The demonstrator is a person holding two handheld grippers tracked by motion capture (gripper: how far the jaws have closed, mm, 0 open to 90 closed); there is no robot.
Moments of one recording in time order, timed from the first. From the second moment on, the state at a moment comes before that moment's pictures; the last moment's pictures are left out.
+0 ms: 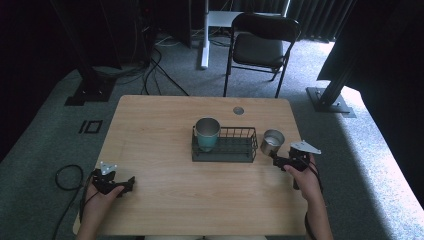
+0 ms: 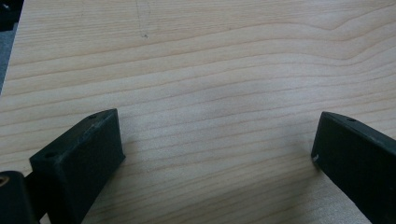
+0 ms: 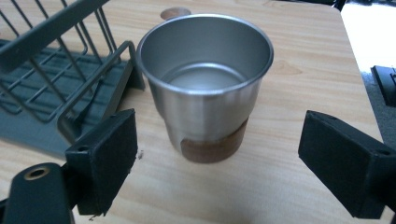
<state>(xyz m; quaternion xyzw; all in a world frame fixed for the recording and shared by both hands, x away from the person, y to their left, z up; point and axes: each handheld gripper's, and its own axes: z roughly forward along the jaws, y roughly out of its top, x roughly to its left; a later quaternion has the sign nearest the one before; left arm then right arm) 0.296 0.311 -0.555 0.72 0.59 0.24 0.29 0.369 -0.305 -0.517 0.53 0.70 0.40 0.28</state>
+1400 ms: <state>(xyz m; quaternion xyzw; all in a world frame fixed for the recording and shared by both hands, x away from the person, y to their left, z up) 0.296 0.311 -0.555 0.72 0.59 0.24 0.29 0.418 -0.277 -0.515 0.54 0.67 0.41 0.29</state>
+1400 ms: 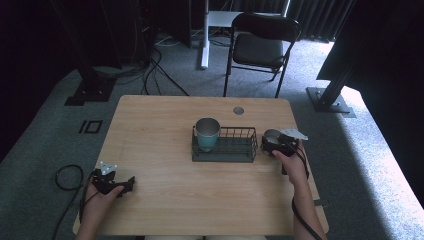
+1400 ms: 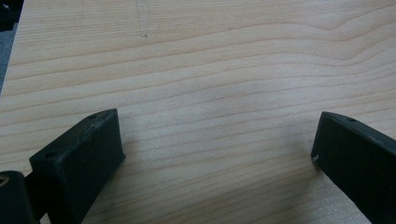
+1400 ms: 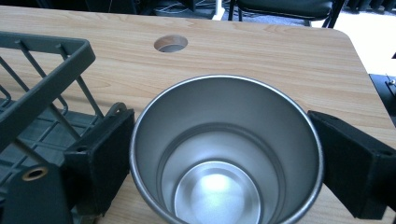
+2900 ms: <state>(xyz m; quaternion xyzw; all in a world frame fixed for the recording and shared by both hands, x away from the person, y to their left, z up) 0.296 0.311 -0.555 0.72 0.59 0.24 0.29 0.407 -0.282 -0.450 0.50 0.70 0.42 0.29</state>
